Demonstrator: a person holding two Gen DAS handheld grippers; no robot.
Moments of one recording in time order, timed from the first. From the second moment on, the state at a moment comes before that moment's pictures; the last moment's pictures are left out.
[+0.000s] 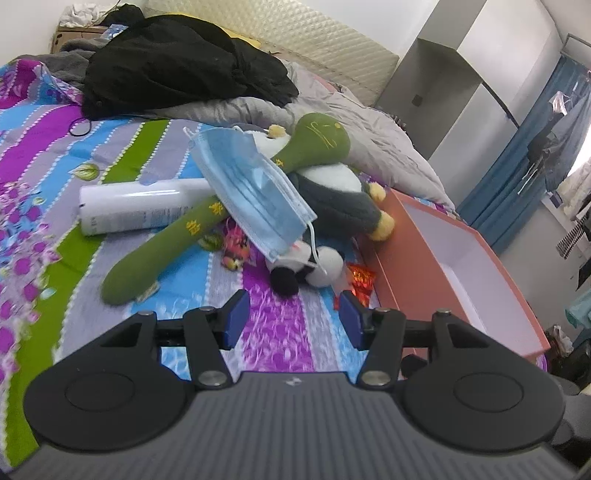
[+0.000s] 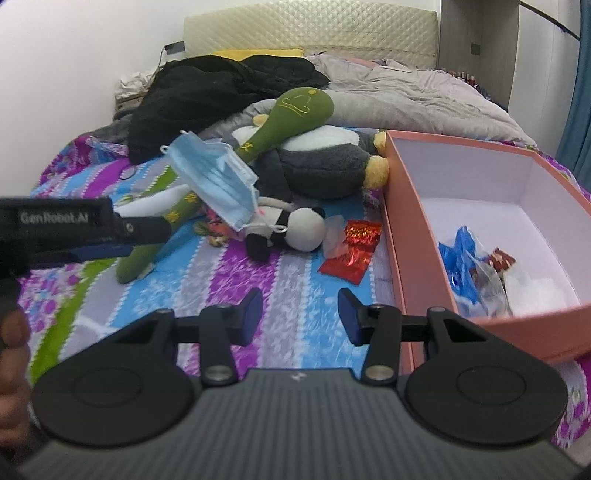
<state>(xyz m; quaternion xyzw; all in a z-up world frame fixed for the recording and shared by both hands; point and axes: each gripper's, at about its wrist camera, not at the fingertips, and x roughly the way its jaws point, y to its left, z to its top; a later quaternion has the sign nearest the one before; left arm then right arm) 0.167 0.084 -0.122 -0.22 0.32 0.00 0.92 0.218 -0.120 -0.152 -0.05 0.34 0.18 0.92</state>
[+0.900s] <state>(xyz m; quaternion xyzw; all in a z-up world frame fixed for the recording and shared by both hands) 0.323 0.094 -0.174 -0.28 0.30 0.00 0.91 0.359 -0.083 -0.243 -0.10 0.36 0.11 0.92</state>
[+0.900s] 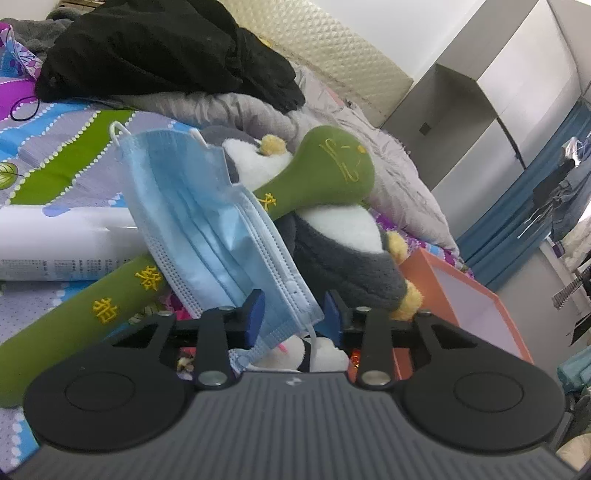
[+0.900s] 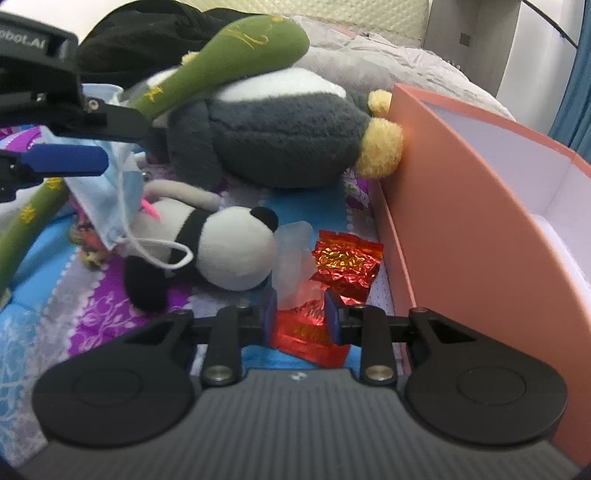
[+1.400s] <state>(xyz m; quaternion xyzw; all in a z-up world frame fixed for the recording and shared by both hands) 0.332 0.091 -0.158 -0.24 0.38 -0.05 0.89 0.344 -0.083 -0.228 -0.09 0.36 0.13 0.92</state>
